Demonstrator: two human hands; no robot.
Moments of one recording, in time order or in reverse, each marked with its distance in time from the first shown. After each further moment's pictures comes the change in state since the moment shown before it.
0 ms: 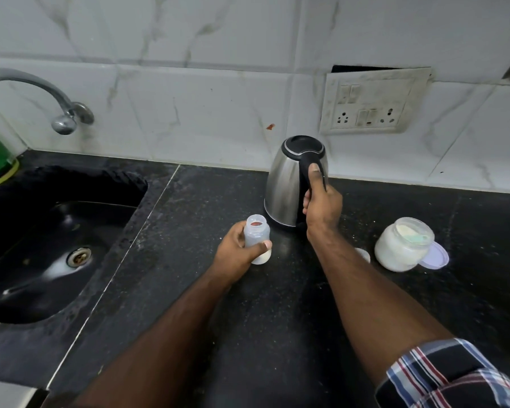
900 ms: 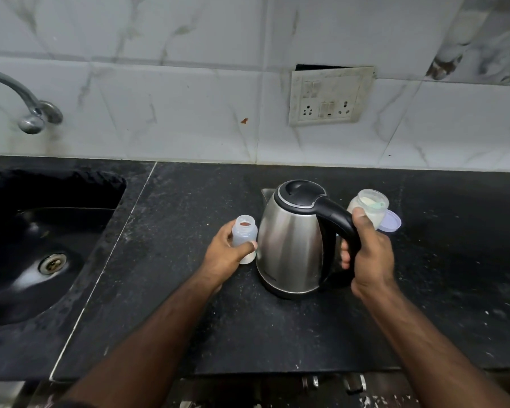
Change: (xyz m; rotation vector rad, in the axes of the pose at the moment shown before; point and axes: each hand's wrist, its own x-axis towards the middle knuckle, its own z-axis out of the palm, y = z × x) left_hand -0.051 -0.017 -0.015 -0.012 -0.102 -0.015; right_hand -0.150 -0.020 -0.139 0.095 -0.009 -0.046
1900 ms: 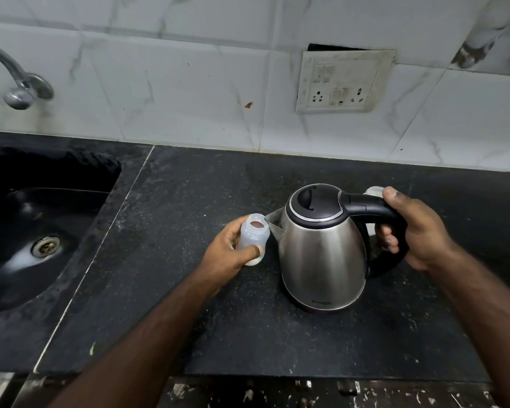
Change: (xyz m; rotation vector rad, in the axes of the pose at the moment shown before) left_hand -0.016 0.013 0.005 -0.037 -0.149 0.030; right_hand 0.066 -0.054 -0.043 -0.266 -0.422 0.050
